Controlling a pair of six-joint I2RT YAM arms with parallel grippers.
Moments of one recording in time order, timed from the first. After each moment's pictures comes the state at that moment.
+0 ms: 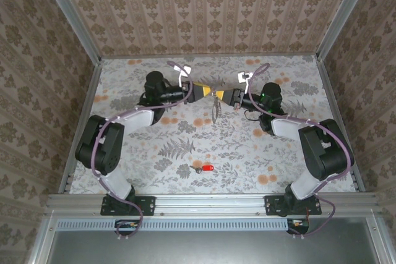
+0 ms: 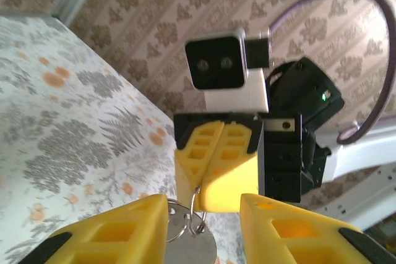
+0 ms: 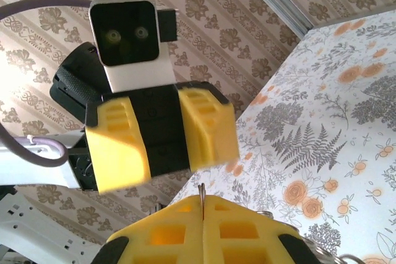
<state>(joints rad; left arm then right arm) -0.45 1.70 0.97 0.77 1.02 -0.74 0.27 1.63 0.76 0.94 -0.89 0.87</state>
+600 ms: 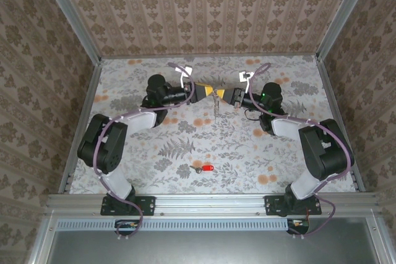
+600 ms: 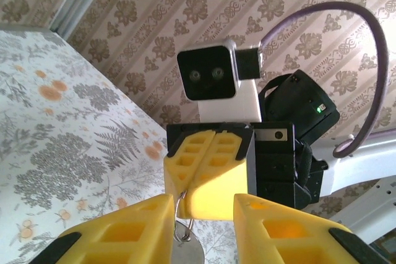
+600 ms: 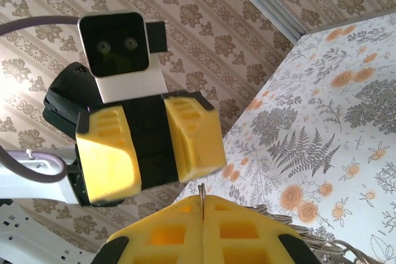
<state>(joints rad) -0.50 1.73 0.95 0.88 0.98 -0.81 0.27 1.63 0.76 0.95 -0.86 0.88</state>
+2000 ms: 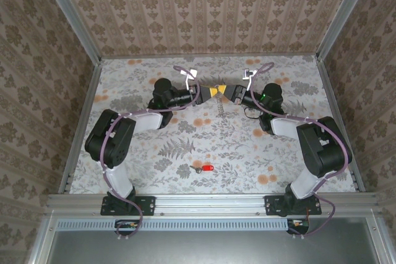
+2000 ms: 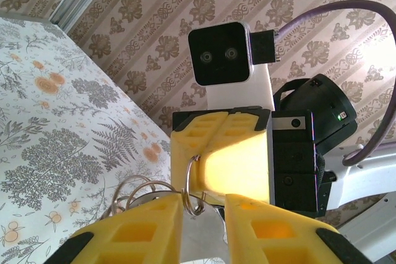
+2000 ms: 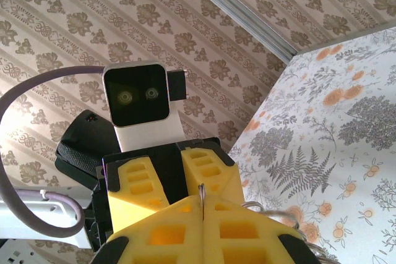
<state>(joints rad) -0.54 1.81 0.95 0.98 0.92 -0.87 0.27 1.66 0.76 1.04 -0.79 0.97</state>
